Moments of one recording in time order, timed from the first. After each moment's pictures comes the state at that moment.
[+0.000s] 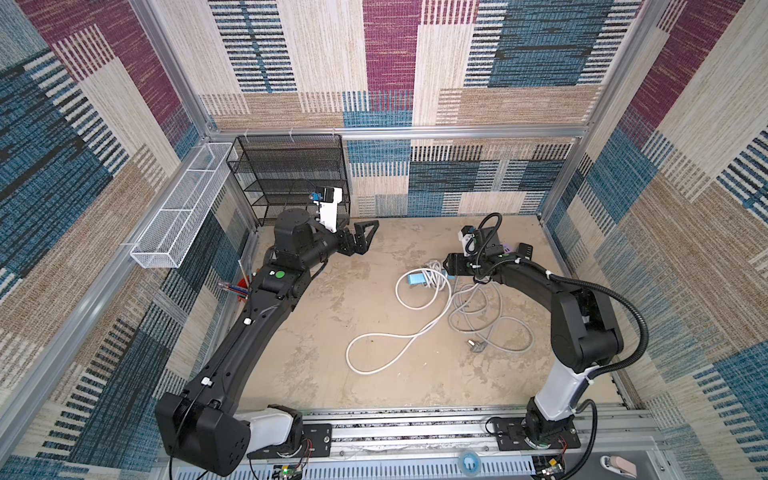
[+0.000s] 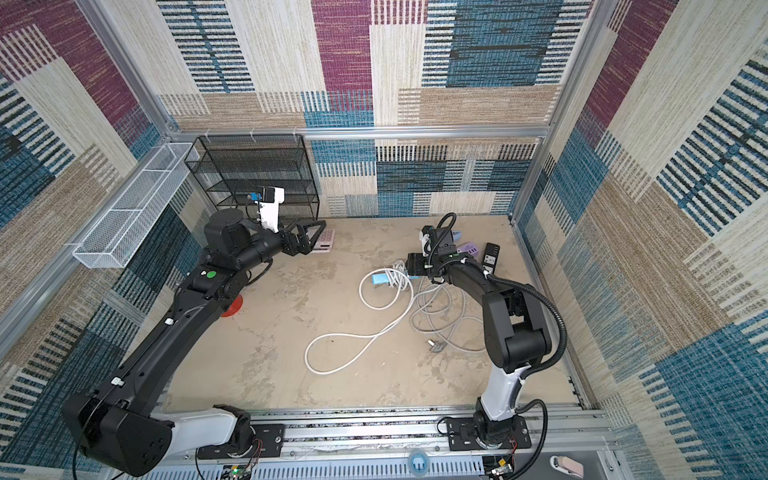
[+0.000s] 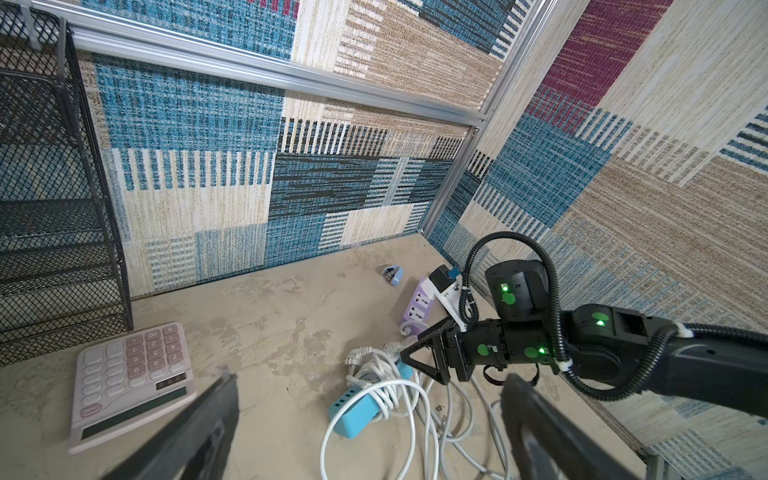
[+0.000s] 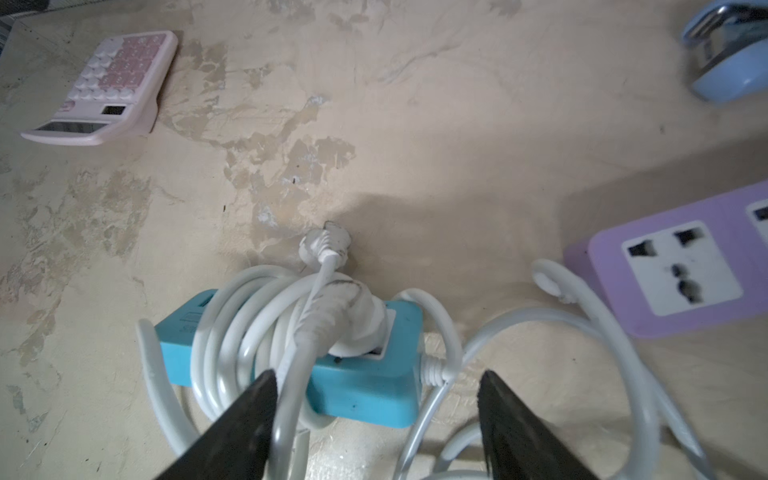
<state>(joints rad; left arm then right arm) -0.30 1.29 1.28 -0.14 0.40 -0.26 0.24 1.81 1.24 -0.28 -0.19 0.22</state>
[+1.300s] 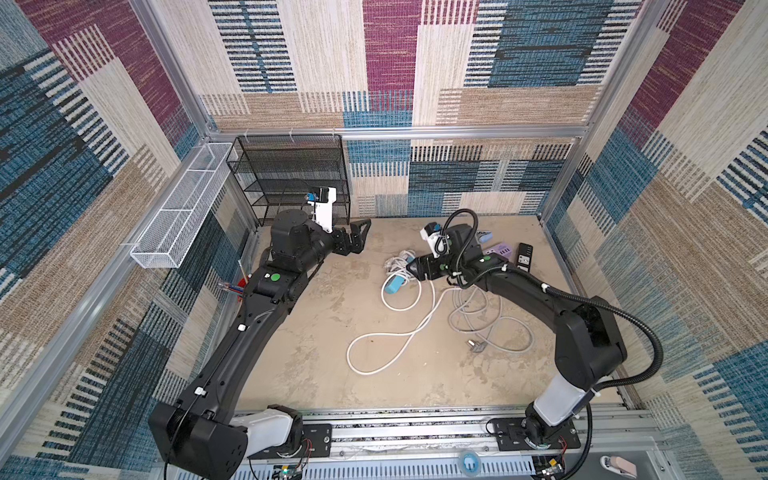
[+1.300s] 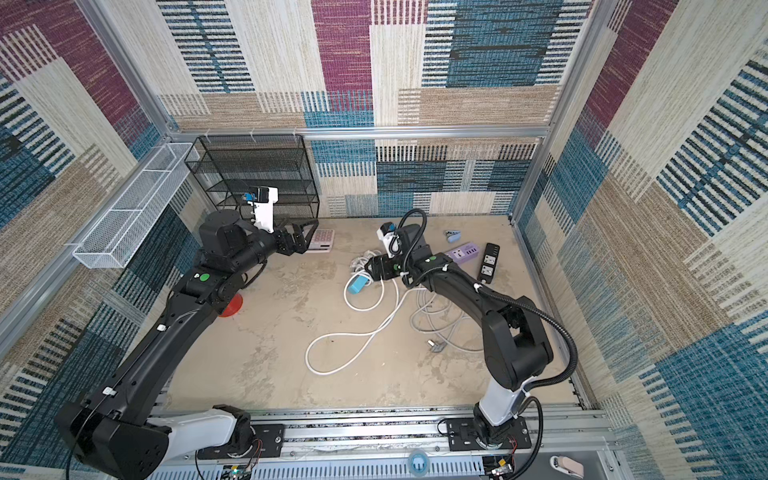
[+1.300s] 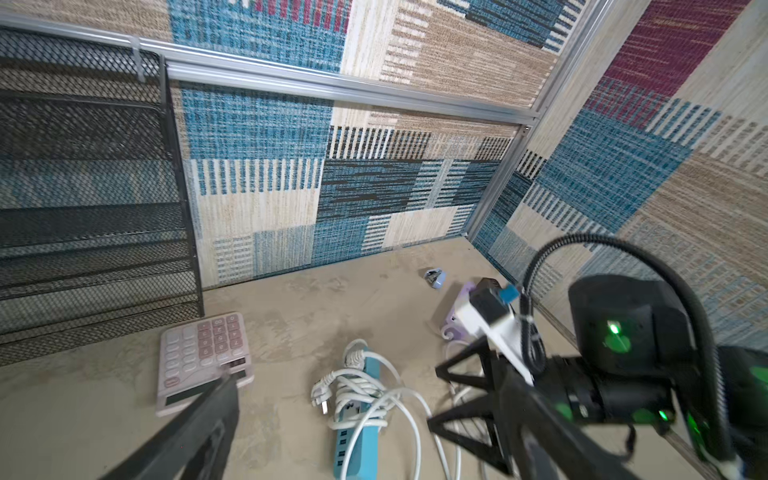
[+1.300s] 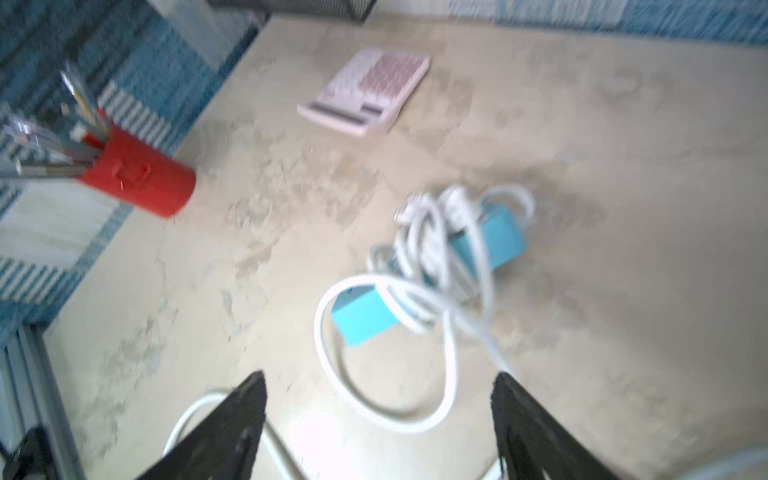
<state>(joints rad) -0.31 1.25 1.31 -0.23 0.22 -0.18 0.52 1.68 1.24 -0.30 -0.30 0.18</state>
